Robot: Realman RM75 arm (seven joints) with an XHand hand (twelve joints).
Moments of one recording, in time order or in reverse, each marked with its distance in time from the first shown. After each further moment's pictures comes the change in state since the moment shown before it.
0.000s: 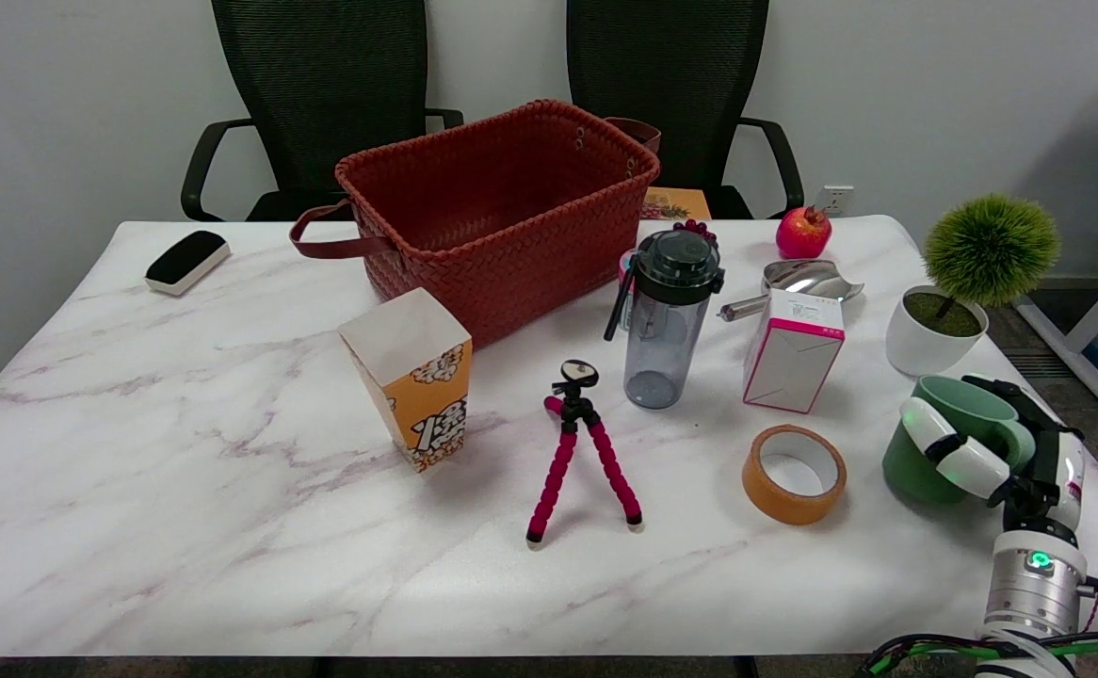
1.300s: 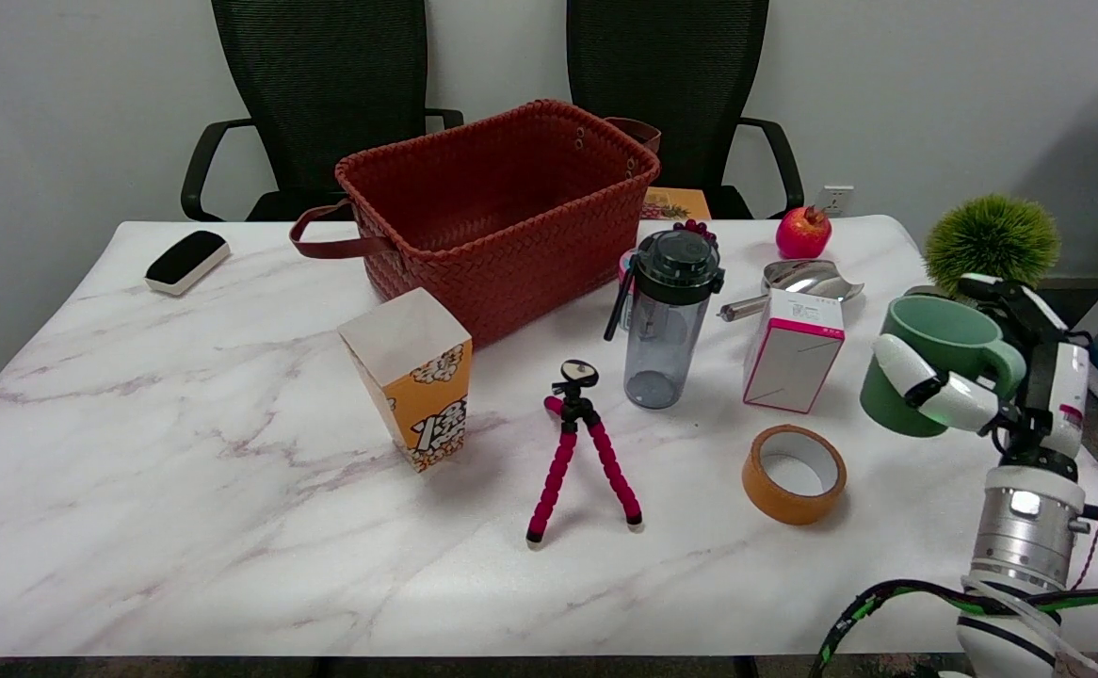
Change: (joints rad) arm 0.042 0.023 0.015 0.104 -0.230 0.119 -0.189
